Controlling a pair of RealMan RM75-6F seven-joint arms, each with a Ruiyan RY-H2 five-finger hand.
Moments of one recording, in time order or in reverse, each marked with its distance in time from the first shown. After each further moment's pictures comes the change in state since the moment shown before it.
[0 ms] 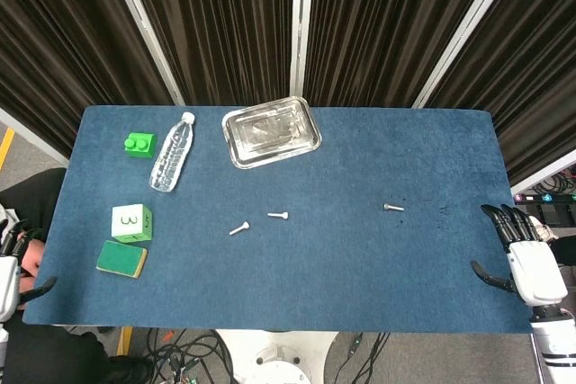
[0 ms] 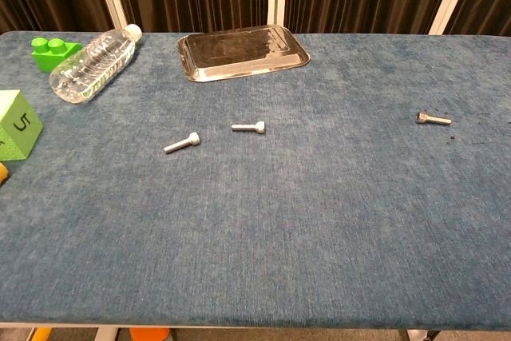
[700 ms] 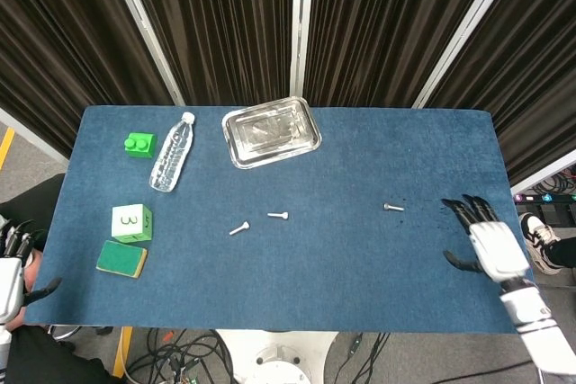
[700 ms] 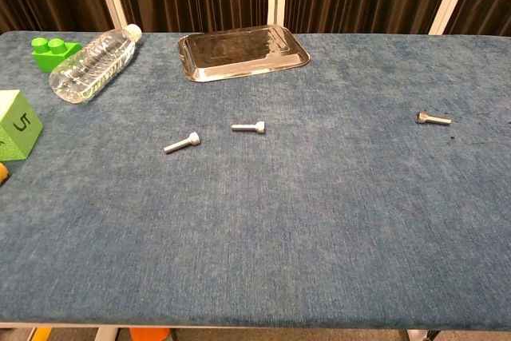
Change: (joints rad) left arm 0.011 -0.007 -0.008 0.009 0.034 0.001 -0.020; right arm 0.168 -0.025 0.046 -0.021 0.094 -0.287 -0.106
